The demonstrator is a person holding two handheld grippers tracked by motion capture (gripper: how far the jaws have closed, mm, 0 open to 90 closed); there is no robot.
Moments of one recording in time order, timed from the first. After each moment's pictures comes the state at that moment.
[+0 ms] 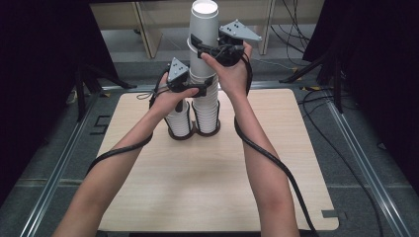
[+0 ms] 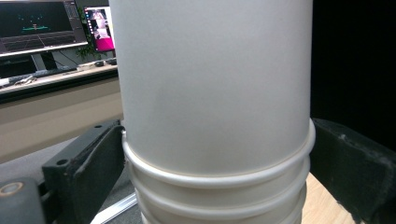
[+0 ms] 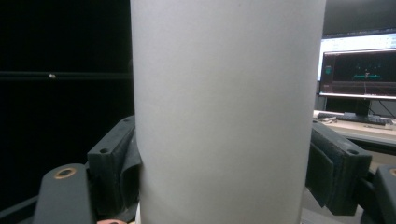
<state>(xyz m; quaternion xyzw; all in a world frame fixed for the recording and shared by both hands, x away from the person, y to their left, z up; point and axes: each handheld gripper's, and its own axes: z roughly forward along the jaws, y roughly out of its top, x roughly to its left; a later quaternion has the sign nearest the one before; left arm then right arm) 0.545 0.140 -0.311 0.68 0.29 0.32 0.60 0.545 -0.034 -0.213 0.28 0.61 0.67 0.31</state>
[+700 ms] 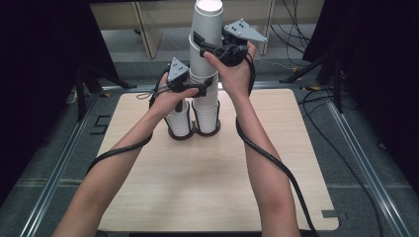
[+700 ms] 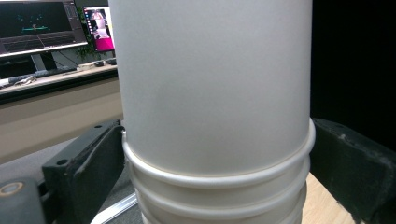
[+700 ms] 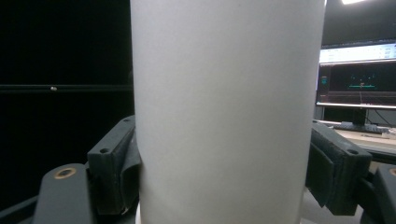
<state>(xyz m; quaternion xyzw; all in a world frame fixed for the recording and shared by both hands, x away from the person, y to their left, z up) 0.546 0.139 -0.312 0.67 0.29 0.32 0.60 0.537 -0.040 -0.207 0.27 0.60 0.69 0.31</state>
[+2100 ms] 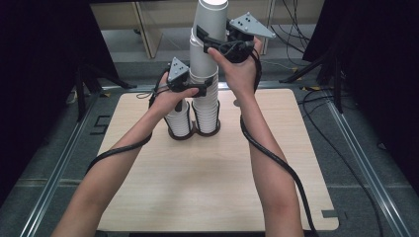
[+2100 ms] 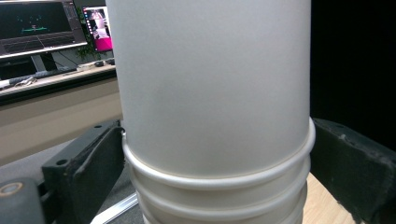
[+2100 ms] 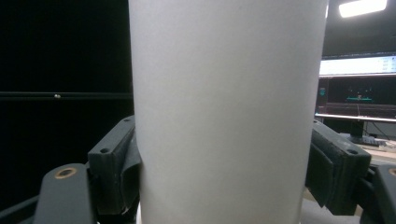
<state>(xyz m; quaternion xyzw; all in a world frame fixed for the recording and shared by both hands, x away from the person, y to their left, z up) 0.546 0.139 -0.311 0.68 0.29 0.32 0.60 0.523 -0.050 -0.189 0.26 0.59 0.69 0.32</state>
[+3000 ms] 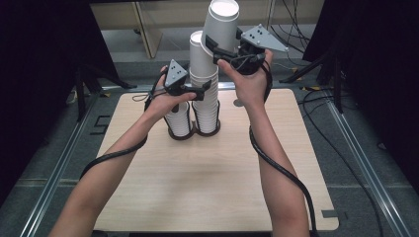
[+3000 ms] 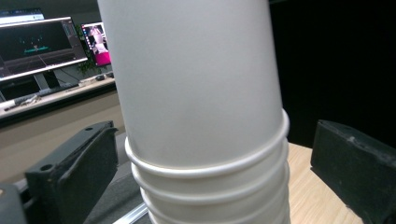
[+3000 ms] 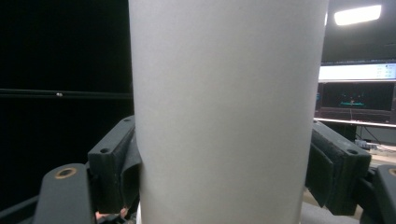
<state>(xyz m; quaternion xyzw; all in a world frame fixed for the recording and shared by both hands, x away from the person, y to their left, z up) 0.529 0.147 -0.307 0.68 0.25 0.35 0.59 0.495 -0.072 -0.201 0.26 0.58 0.69 0.33</state>
